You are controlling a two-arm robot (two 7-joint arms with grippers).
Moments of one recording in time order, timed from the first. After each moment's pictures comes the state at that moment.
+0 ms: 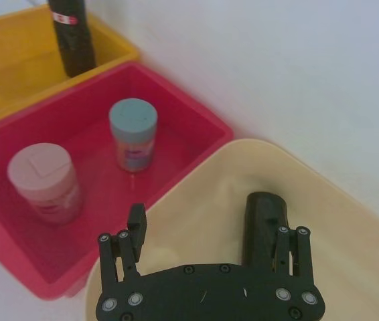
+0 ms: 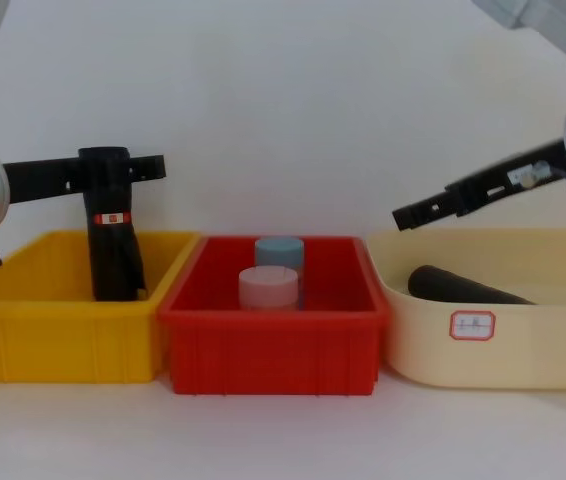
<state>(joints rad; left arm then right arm) -0.42 0.33 0.27 -1.47 -0.52 0.24 -0.16 0.74 0.38 -0.52 -1.28 0.23 0.55 0.48</state>
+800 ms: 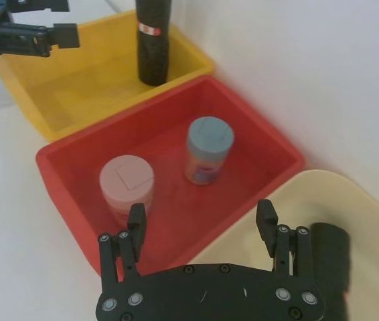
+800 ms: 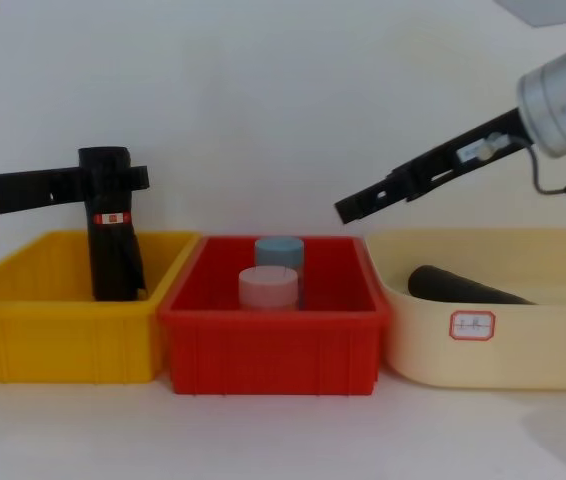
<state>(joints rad) -0.40 0.33 0.26 -1.47 -0.52 0.24 -0.14 0.80 0.36 -0.60 -1.32 0.24 0.62 0.61</state>
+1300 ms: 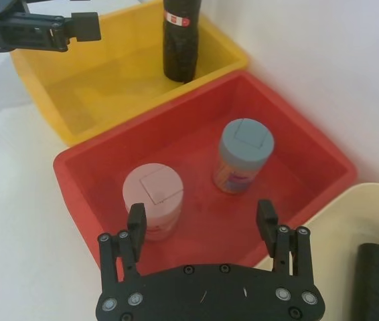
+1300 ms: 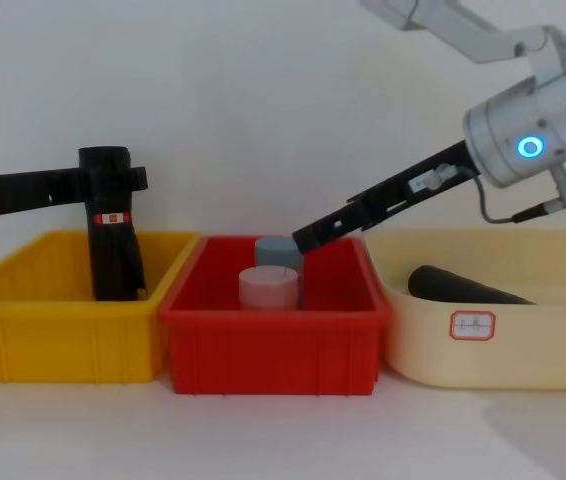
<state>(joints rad) -0.40 0.33 0.26 -1.47 -0.52 0.24 -0.13 0.85 0.29 -0.65 -1.18 0.25 0.58 0.64</state>
